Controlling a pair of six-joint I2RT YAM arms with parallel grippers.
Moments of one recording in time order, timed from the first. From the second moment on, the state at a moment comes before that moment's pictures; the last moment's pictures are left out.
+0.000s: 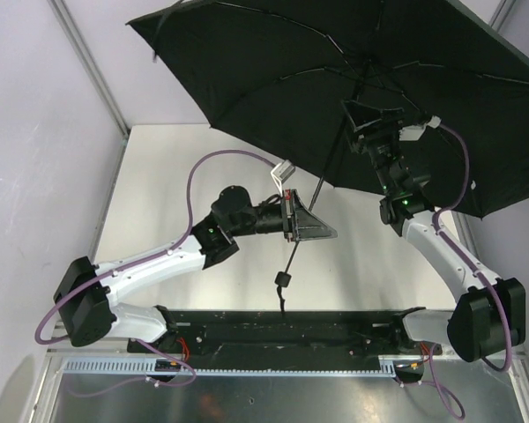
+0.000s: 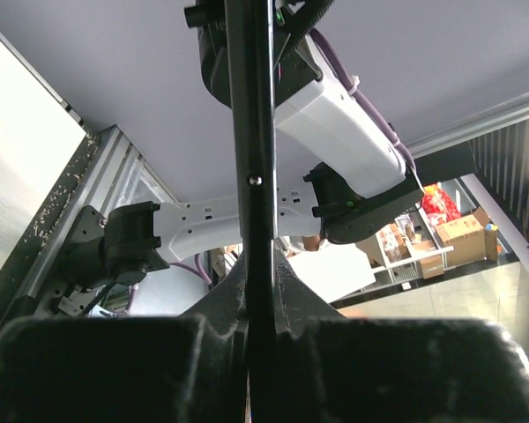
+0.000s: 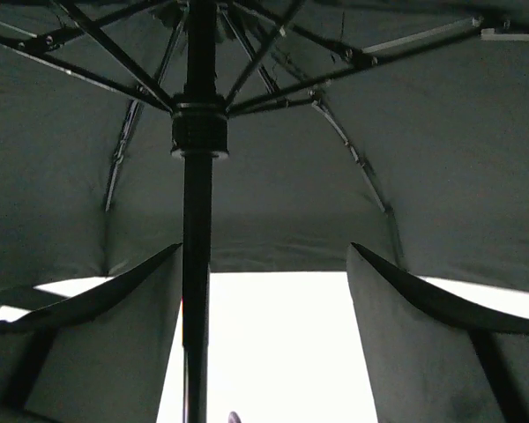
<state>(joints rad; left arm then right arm) -0.94 1.31 0.96 0.47 0.57 -1.21 0.30 1.25 0.98 0.63 -0.03 1.34</state>
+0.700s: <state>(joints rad) -0.96 1.32 0.90 0.55 0.52 -1.22 0.29 1.34 1.20 0.51 0.13 1.28</state>
